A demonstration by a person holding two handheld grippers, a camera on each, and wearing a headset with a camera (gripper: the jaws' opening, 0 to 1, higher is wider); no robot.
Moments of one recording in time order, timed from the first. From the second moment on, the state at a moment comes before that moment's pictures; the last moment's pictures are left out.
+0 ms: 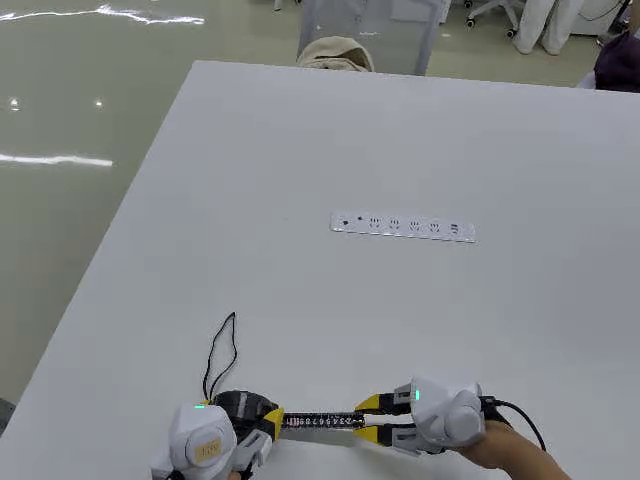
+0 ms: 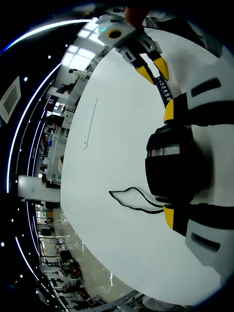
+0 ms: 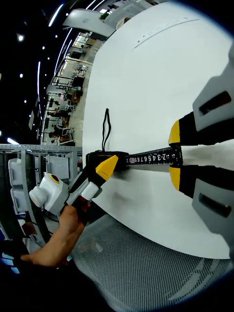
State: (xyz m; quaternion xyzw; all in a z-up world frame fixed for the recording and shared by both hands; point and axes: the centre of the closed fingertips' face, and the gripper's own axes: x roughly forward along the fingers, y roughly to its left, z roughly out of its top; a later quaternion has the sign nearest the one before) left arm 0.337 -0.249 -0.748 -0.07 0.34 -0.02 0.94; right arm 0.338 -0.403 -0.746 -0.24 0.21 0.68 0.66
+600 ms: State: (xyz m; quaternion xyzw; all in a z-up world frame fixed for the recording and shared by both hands) left arm 0.337 -0.250 -0.748 -0.07 0.34 -0.02 0.94; right arm 0.336 -0.394 -0.749 -0.24 0.21 0.68 0.65
